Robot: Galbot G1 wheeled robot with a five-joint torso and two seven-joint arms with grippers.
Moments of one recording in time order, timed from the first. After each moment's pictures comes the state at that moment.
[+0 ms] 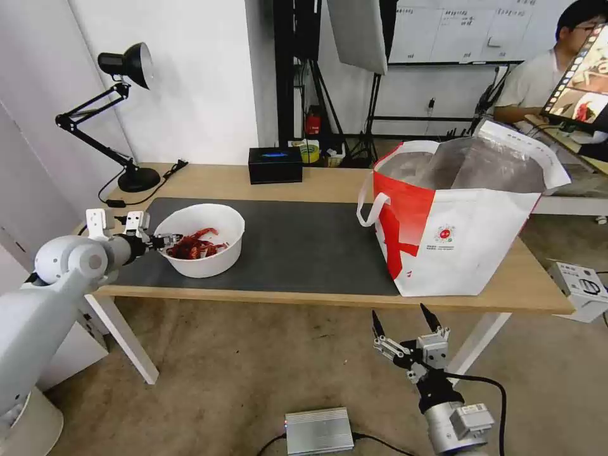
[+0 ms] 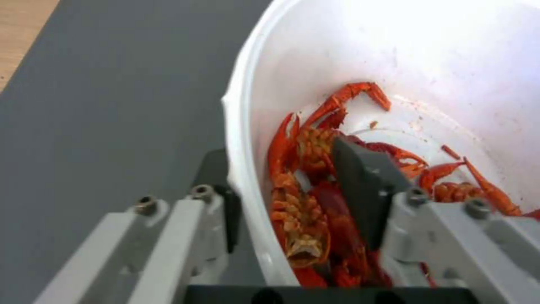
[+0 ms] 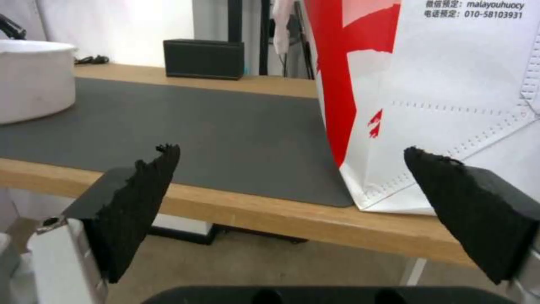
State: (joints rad) left arm 0.73 -0.70 -0.30 -1.57 -1.08 0.73 -0.09; right arm -1.75 1.19 0.35 2.21 0.13 0.10 0.22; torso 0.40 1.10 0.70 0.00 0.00
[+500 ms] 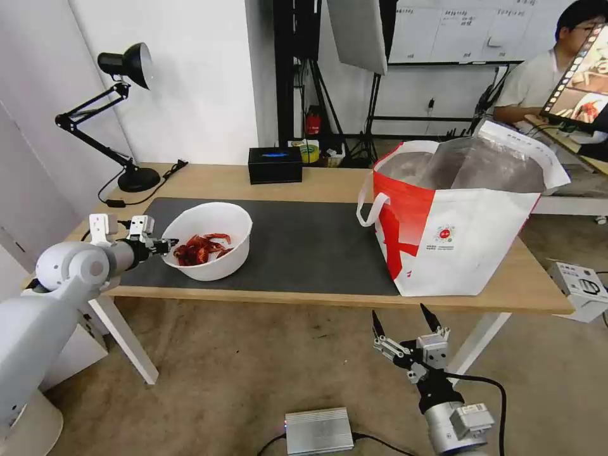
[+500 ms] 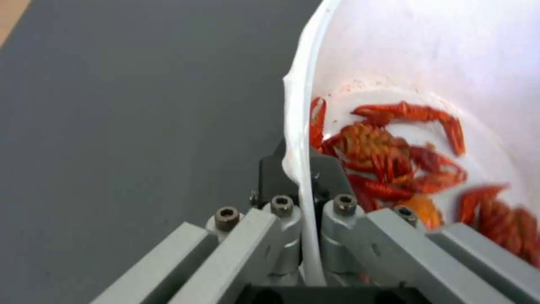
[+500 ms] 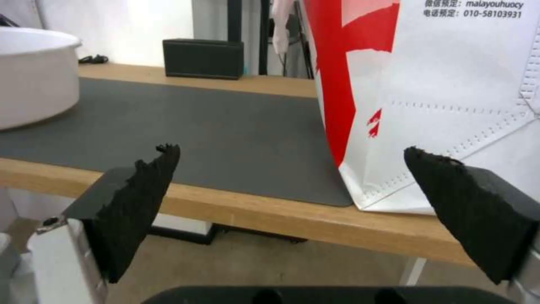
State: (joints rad) left arm 0.77 -0.68 -0.32 -1.64 -1.08 0.74 -0.08; right arm -1.75 1.19 0.35 2.21 0.13 0.10 0.22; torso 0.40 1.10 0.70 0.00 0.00
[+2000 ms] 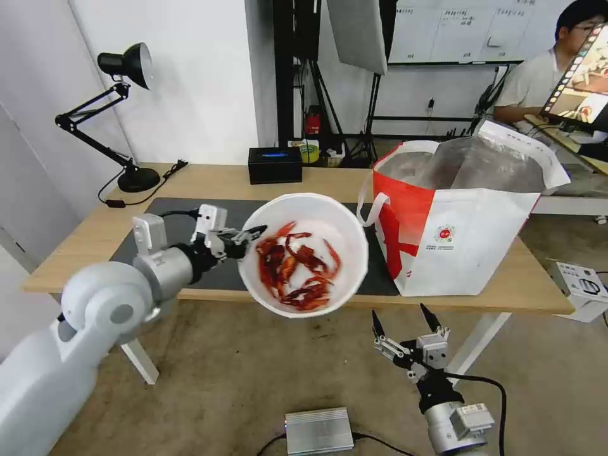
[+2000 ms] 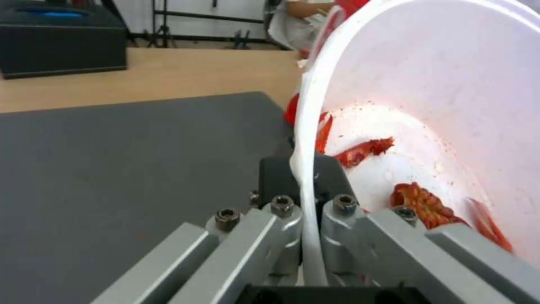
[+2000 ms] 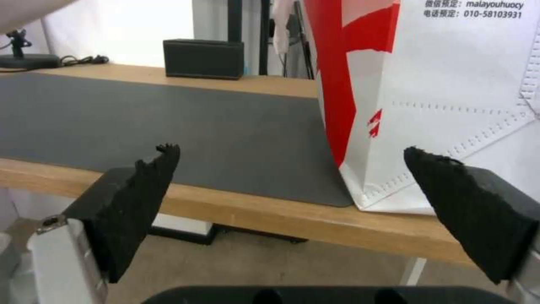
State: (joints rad) left arm 0.90 -0.80 -0.30 -2.21 -1.18 0.65 -0.11; right arm -1.75 1.19 0.35 2.21 0.13 0.10 0.22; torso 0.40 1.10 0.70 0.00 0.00
